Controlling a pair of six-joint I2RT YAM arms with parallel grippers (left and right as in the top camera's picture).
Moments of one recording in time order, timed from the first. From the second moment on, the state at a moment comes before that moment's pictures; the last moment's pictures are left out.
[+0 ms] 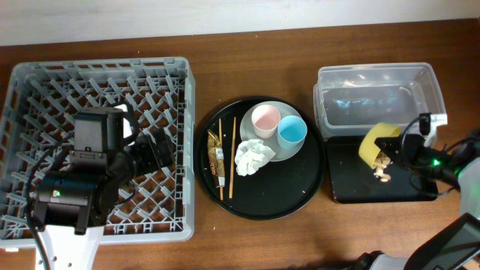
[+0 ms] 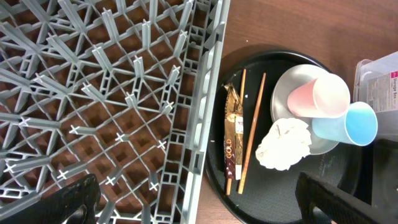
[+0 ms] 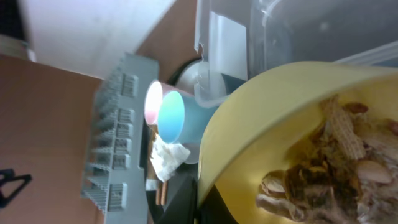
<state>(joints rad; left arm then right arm) -0.16 1.13 1.34 -1.14 0.03 -0.40 -0.75 1.49 0.96 -0.93 -1.13 -0.34</state>
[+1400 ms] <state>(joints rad) -0.16 1.13 1.34 -1.14 0.03 -0.40 -1.00 1.49 0.71 -0.41 -1.52 0.05</state>
